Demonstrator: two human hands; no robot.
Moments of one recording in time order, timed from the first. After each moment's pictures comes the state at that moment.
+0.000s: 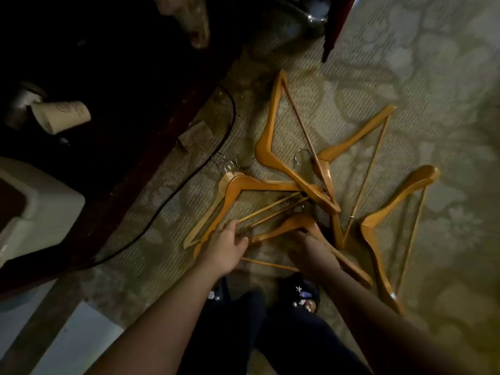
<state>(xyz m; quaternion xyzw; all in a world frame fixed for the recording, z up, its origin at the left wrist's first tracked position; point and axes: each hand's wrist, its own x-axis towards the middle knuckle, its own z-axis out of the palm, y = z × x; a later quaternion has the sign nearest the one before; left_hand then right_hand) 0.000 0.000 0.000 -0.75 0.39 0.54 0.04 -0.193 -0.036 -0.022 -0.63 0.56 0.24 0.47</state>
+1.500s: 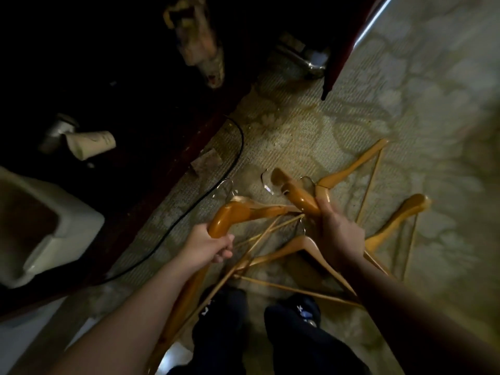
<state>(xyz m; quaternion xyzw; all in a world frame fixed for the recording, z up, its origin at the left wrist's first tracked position) 0.057 -0.026 0.061 -0.75 0.18 0.62 -0.17 -0.189 -0.098 0.039 -0.75 0.62 0.03 0.24</state>
